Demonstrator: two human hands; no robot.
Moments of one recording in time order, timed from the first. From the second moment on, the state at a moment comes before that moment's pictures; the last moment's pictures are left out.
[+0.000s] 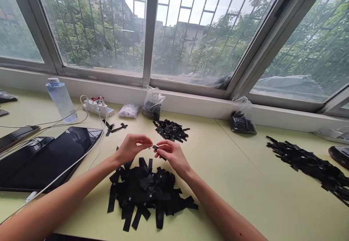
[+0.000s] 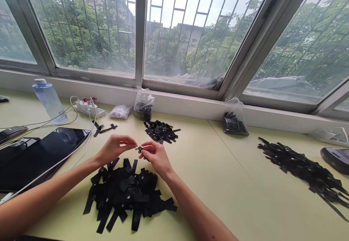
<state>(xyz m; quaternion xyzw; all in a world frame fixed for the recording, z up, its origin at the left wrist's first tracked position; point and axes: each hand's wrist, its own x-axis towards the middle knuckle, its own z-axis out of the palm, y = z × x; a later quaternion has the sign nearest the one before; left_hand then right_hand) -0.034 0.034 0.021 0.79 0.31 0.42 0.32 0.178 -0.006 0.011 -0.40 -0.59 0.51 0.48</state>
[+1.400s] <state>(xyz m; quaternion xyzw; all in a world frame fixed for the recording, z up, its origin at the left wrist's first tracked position) -0.027 0.015 0.009 0.86 0.27 0.41 0.14 0.174 -0.016 0.005 -0.40 -0.73 0.26 0.48</state>
